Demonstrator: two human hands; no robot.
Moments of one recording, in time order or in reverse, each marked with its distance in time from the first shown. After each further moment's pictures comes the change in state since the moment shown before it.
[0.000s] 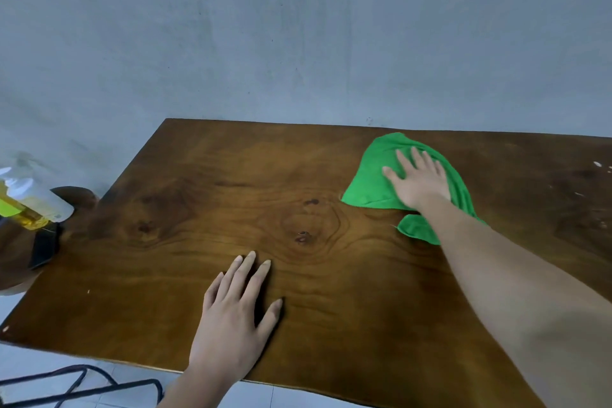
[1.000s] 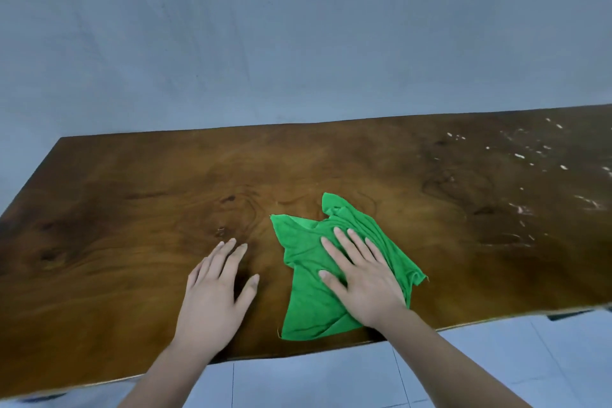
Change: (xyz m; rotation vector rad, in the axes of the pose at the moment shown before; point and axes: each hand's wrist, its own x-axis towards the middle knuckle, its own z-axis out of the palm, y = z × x) left_hand 0.014 0.087 -0.001 -0.089 0.012 0.206; right_hand -0.279 0.055 0.032 0.003 -0.045 -0.214
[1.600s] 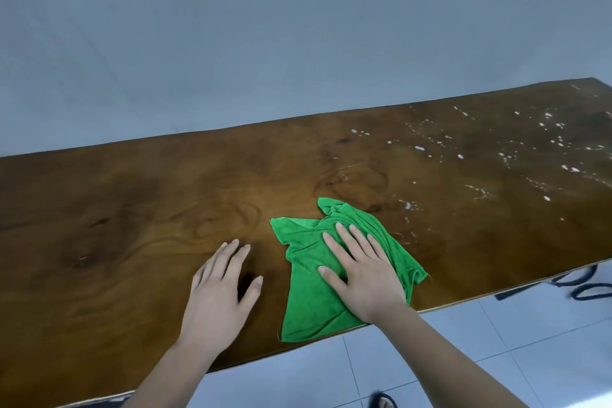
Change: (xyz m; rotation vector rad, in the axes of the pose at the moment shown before) left_hand 0.043 0.235 0.091 -0.002 -0.065 0.081; right_hand -0.074 0.237 -0.033 0.018 0.020 0.128
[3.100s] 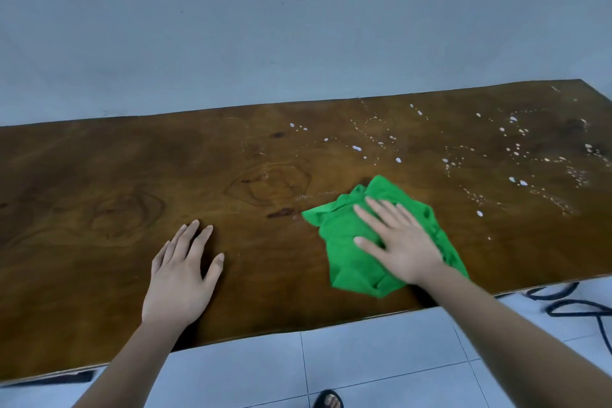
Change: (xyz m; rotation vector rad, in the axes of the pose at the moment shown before) left_hand 0.051 0.154 0.075 0.111 0.004 -0.223; right_hand 0.004 0.302 -0.072 -0.058 -0.087 -0.101
